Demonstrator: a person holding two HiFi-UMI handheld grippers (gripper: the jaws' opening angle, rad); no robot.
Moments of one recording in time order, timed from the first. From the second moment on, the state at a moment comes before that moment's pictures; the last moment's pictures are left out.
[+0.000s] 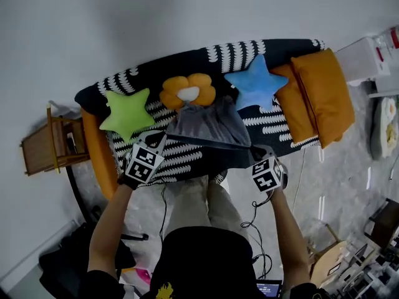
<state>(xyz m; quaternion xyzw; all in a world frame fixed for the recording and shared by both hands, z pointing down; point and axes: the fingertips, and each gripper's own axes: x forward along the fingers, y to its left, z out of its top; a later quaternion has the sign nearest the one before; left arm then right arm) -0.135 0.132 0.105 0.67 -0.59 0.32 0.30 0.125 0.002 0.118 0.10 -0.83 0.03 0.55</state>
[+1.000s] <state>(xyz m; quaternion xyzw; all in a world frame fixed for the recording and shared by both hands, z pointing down) -0.224 0.410 0.398 0.56 -0.63 0.34 0.42 0.065 0.372 0.393 0.01 -0.79 0.16 0.59</state>
